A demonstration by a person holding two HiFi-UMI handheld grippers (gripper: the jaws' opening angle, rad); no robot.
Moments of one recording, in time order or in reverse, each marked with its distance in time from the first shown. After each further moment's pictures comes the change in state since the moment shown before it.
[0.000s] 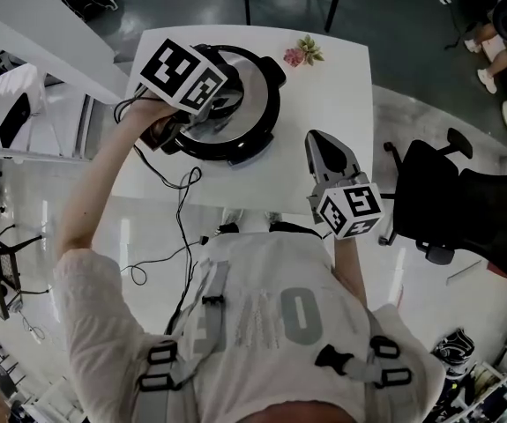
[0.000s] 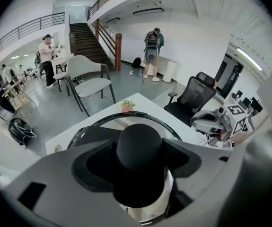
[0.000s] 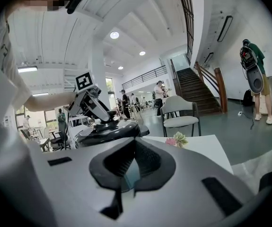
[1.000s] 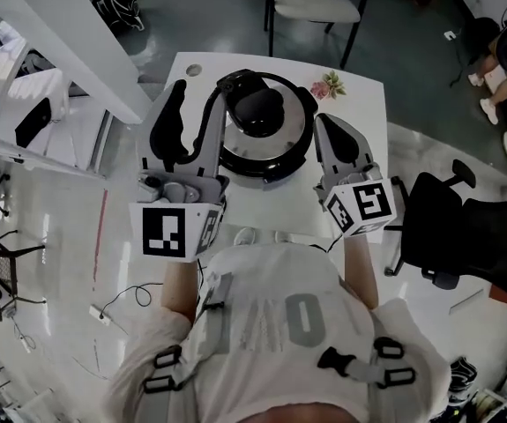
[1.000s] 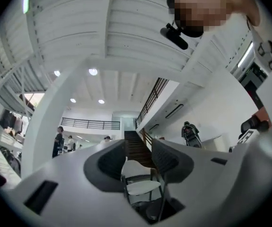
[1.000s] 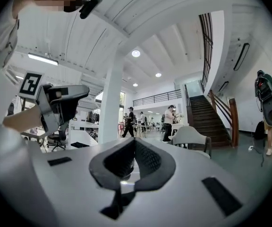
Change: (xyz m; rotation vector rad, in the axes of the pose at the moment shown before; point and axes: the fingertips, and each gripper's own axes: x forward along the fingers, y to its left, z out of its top) left arm -0.262 -0.048 -0.008 0.018 -1.317 0.684; right arm 0.035 0.080 0.110 -0.233 -0.245 0.056
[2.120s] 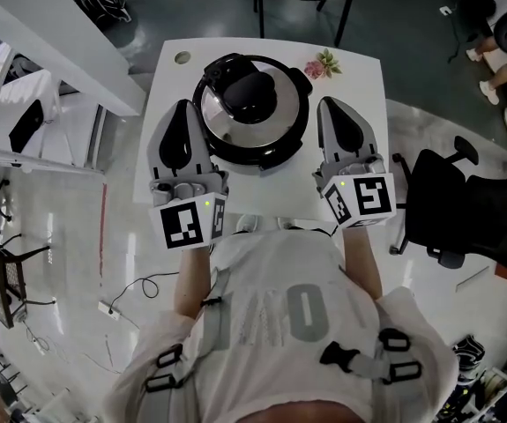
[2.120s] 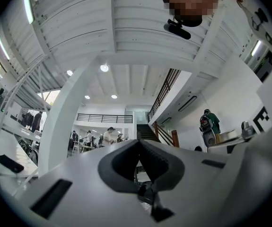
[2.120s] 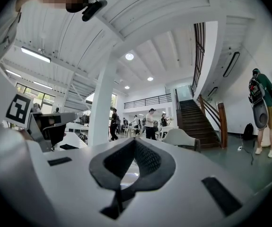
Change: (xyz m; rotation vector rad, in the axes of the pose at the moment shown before) left arm -0.022 0.010 -0.073 -0.014 0.073 0.175; right arm -0.010 -0.016 0.001 0.001 -0.037 -0.124
